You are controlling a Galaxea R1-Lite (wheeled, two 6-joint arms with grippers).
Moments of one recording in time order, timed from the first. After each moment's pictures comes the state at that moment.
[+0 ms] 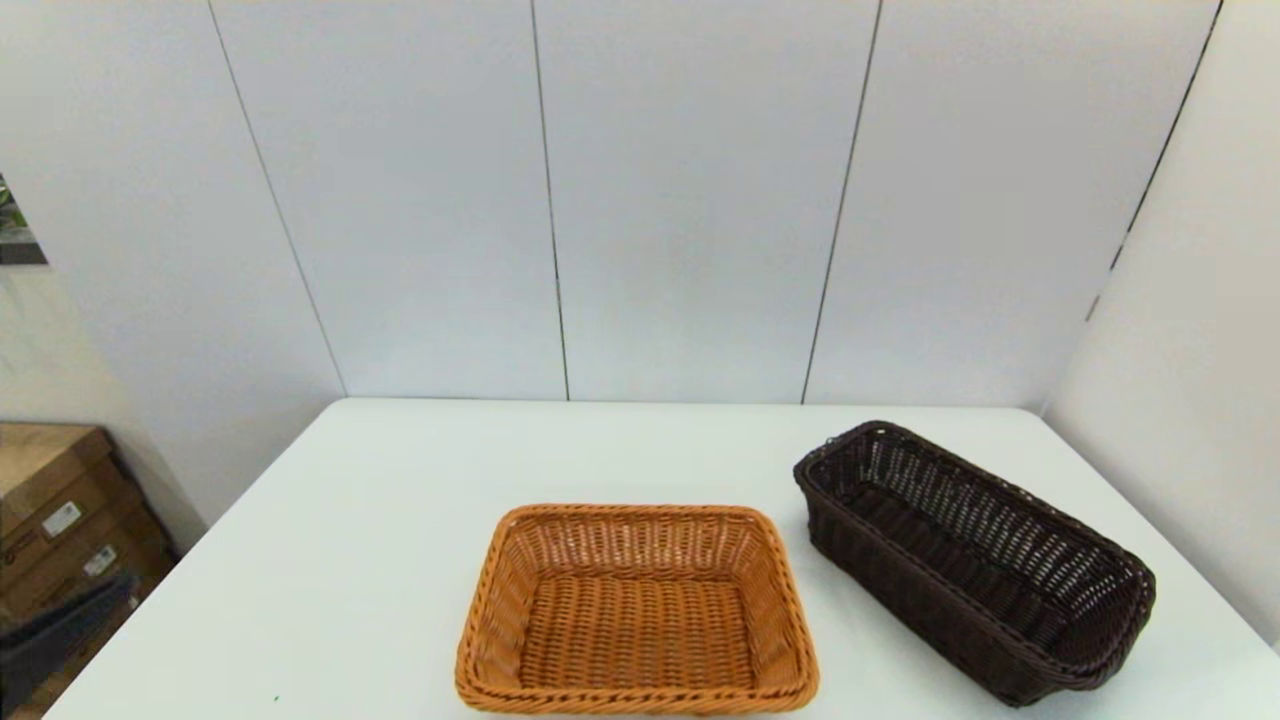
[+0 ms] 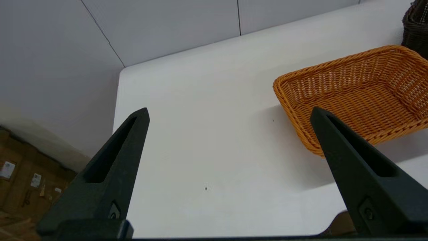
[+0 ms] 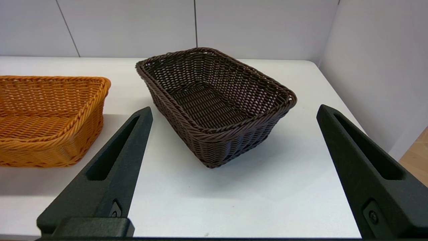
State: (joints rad) left arm -0.18 0.62 -0.58 0.20 -0.01 0.15; right arm 0.00 0.00 0.00 0.00 0.00 0.00
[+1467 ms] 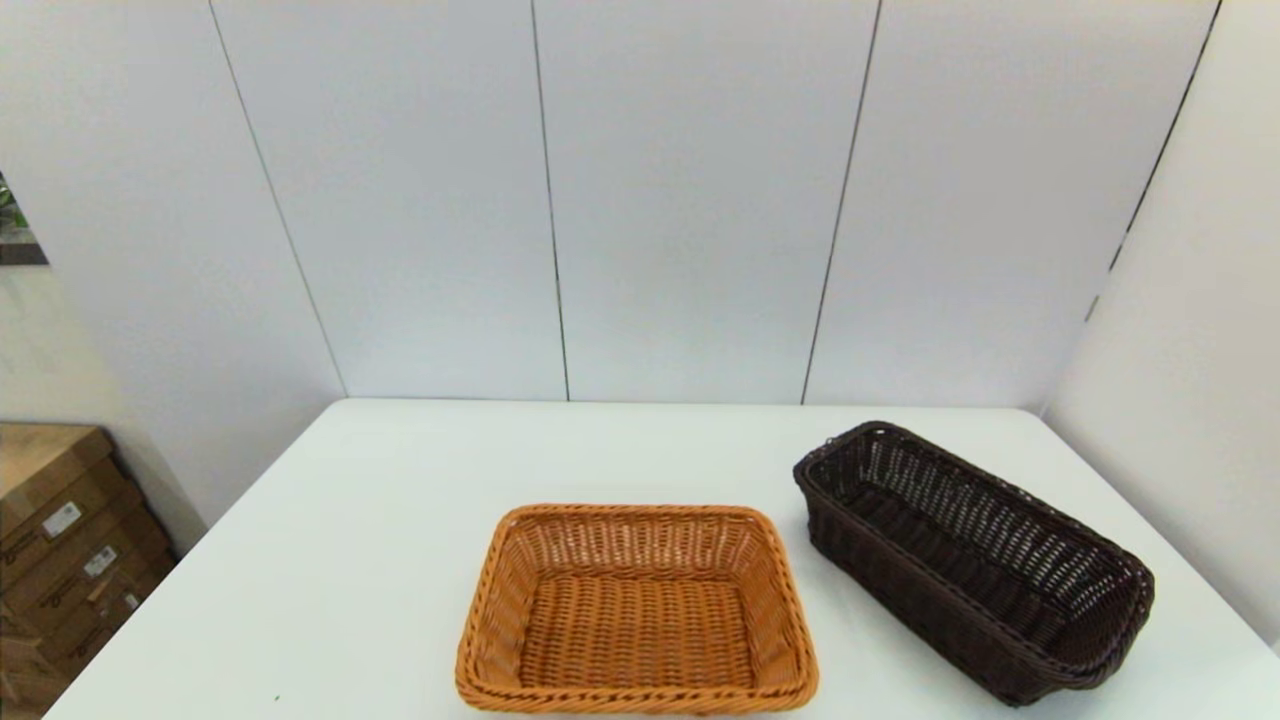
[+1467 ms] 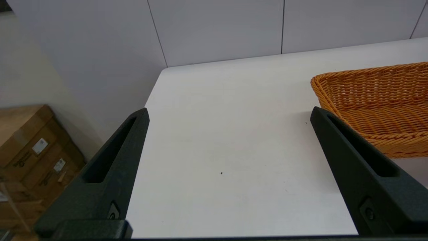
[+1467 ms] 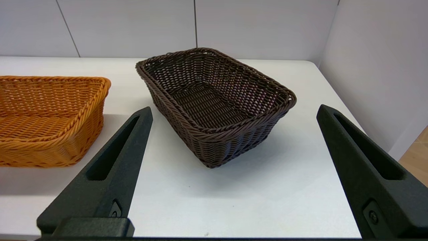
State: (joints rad) left arm 0.01 0.07 -0.13 0.08 -0.02 0.11; right arm 0.00 0.00 0.00 0.00 0.00 0.00
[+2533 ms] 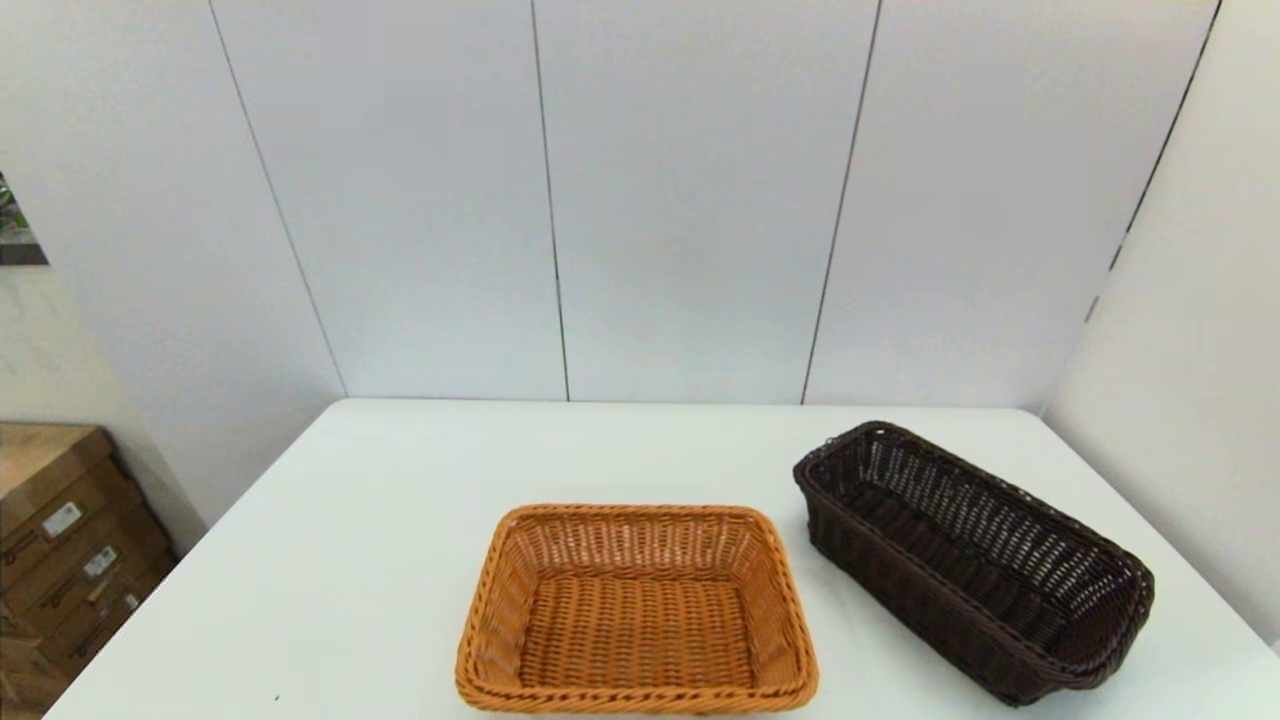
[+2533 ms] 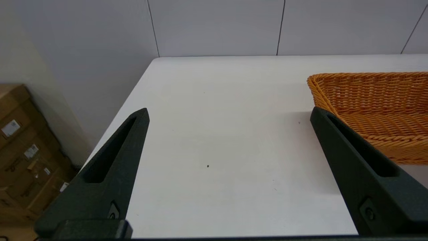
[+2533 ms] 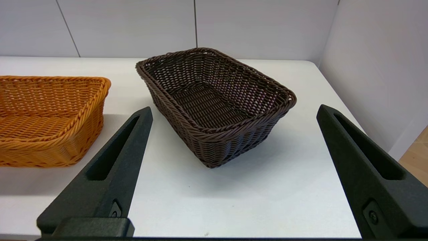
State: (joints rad) left arm 0.01 0.00 0.00 0.00 0.00 0.00; right arm 0.00 0.00 0.00 0.00 0.00 0.00
